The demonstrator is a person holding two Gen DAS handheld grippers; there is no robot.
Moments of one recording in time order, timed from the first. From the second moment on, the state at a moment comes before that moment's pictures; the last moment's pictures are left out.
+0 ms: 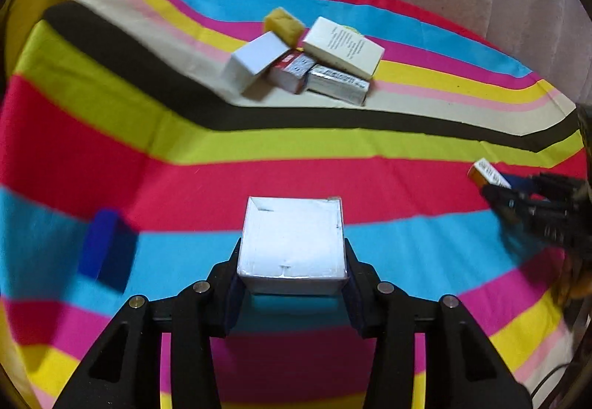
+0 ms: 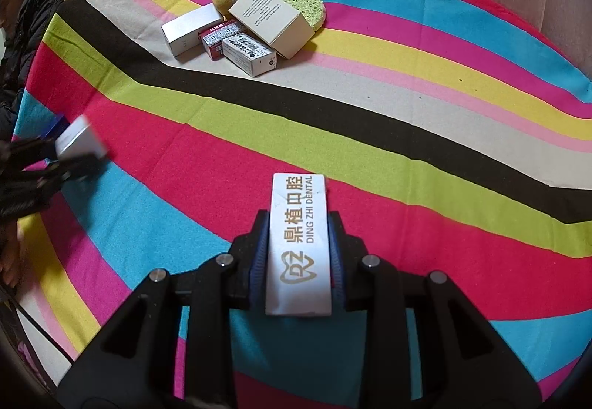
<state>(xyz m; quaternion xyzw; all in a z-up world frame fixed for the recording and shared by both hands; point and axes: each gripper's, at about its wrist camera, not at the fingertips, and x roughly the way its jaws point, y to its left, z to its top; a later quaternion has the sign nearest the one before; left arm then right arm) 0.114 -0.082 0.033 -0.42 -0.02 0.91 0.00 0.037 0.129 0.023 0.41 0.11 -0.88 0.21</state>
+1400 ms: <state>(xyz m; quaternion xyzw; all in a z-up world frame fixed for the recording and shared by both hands) 0.117 -0.078 0.035 -0.43 -0.01 0.90 -0.01 0.095 0.121 0.030 0.43 0.07 -0.87 0.21</state>
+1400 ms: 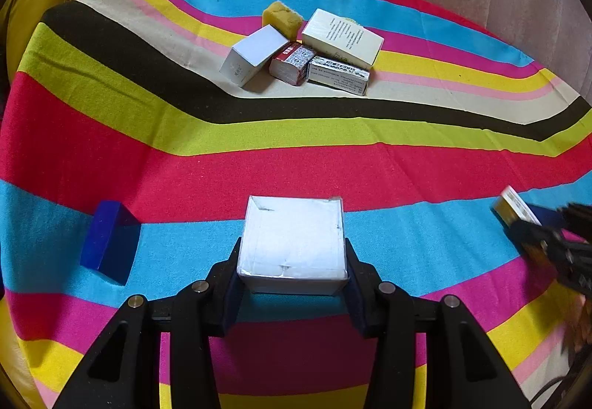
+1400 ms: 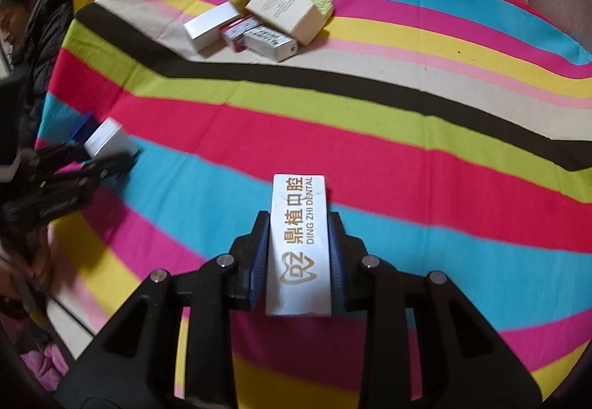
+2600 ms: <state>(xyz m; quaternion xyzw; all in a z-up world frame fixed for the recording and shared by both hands) 0.221 0.158 0.109 -0.40 0.15 0.85 0.30 0.261 0.293 0.093 0.39 0.04 -0.92 0.07</state>
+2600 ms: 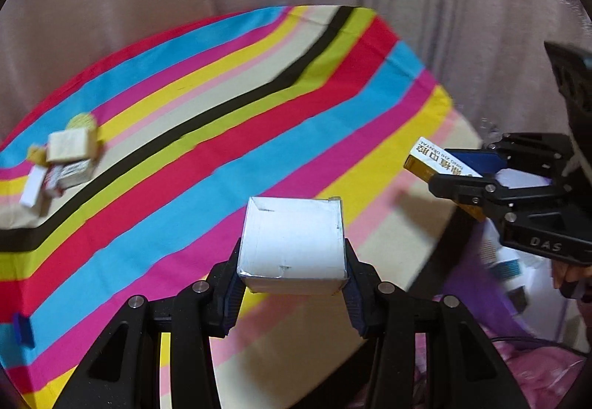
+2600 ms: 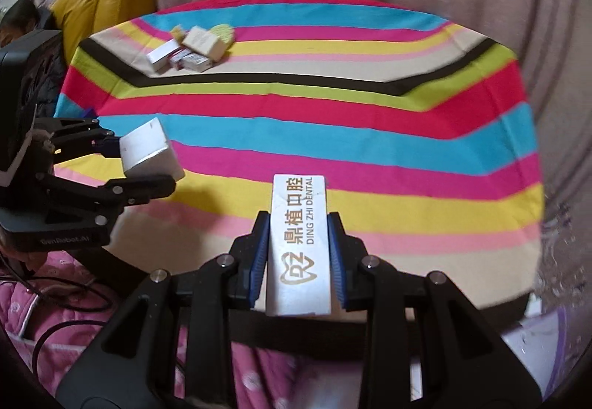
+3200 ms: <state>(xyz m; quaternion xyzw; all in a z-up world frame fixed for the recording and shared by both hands) 0.300 0.304 0.126 -0.39 0.22 0.74 0.50 0.357 0.447 0.106 0.40 -0.02 -0.91 -0.14</state>
